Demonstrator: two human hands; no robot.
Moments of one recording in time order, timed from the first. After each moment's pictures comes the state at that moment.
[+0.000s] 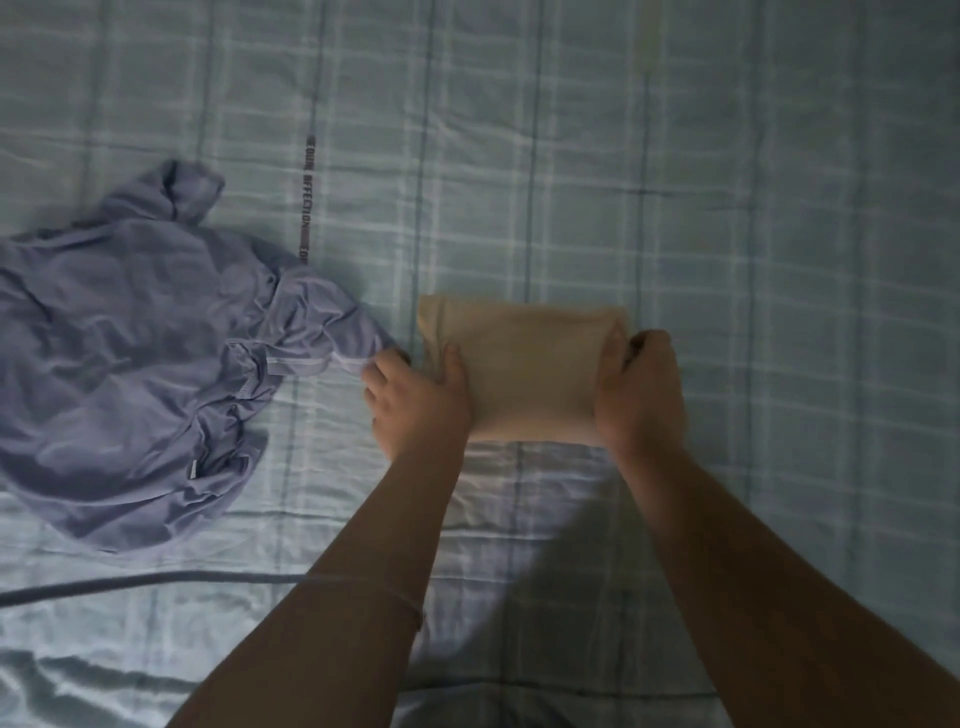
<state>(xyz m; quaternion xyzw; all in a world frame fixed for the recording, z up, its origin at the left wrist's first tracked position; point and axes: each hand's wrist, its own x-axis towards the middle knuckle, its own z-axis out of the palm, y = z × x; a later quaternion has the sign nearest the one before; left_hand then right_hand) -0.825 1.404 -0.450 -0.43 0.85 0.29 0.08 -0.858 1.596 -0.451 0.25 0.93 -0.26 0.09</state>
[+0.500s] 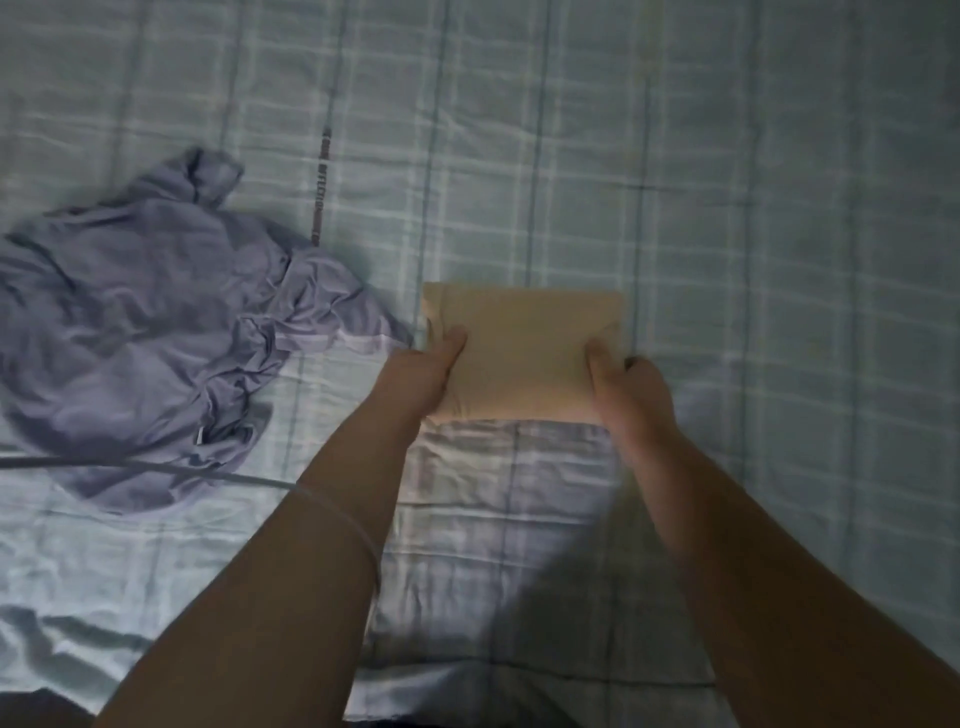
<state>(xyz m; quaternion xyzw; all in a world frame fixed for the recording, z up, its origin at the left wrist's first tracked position) -0.829 1.372 -0.451 -0.43 0.68 0.54 0.25 -0.847 1.604 -0.449 0.30 0.87 -0.32 0.23</state>
